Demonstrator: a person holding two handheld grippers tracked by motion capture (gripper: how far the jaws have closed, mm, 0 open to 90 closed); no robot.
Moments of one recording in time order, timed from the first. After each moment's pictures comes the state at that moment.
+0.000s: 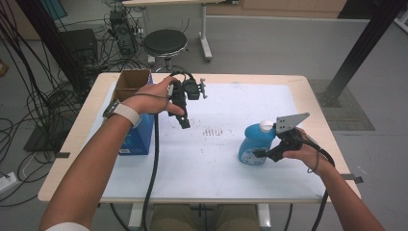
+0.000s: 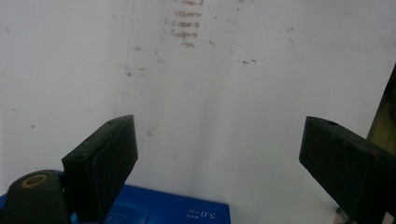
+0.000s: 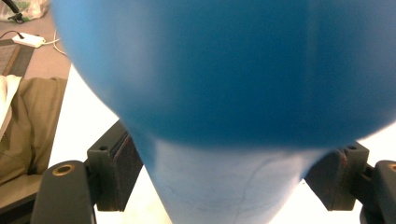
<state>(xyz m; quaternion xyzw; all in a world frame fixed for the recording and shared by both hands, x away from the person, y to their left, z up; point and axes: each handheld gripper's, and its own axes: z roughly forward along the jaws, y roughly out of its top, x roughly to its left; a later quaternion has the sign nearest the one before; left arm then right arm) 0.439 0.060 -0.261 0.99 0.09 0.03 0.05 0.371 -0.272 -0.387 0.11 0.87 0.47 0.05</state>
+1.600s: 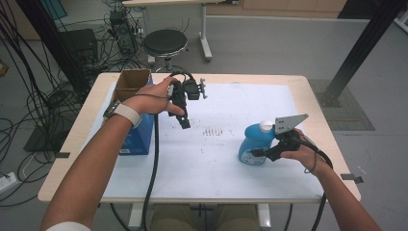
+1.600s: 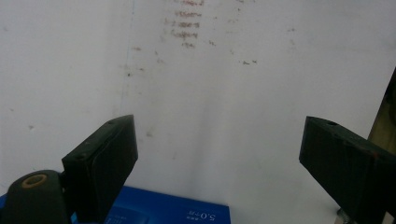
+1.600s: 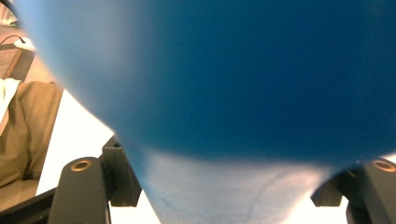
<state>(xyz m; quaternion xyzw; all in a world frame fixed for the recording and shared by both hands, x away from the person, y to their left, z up) 0.440 0.060 -0.263 0.99 0.09 0.03 0.05 0.372 -0.269 -0.393 0.11 0.87 0.48 0.05</state>
